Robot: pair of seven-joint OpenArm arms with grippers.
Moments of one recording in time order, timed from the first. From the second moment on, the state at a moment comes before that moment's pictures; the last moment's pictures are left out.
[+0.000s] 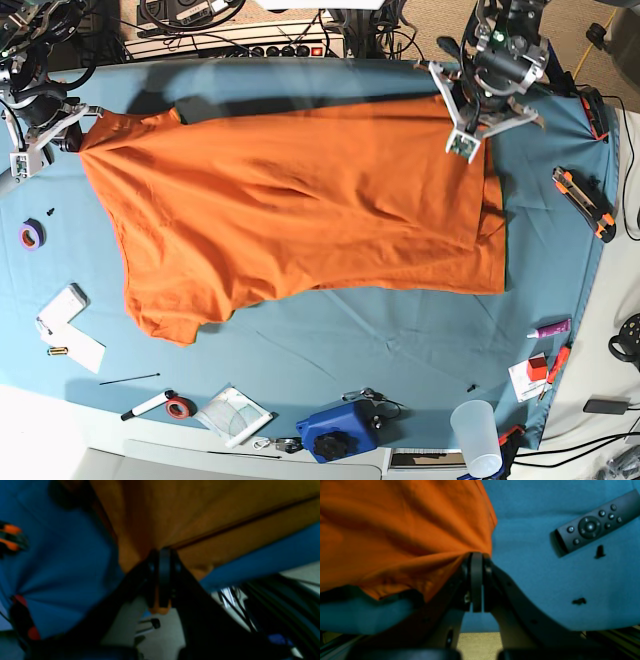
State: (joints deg) left arm 29.0 -14.4 8.9 126.4 0.4 -6.2 66.3; right arm -17.9 16.4 53.0 112.5 38.7 35.2 -75.4
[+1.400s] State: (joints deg) left arm 31.4 -14.3 8.9 126.5 9.1 0.0 68.6; right arm -22.2 14.5 53.0 112.5 44.7 35.1 -73.5
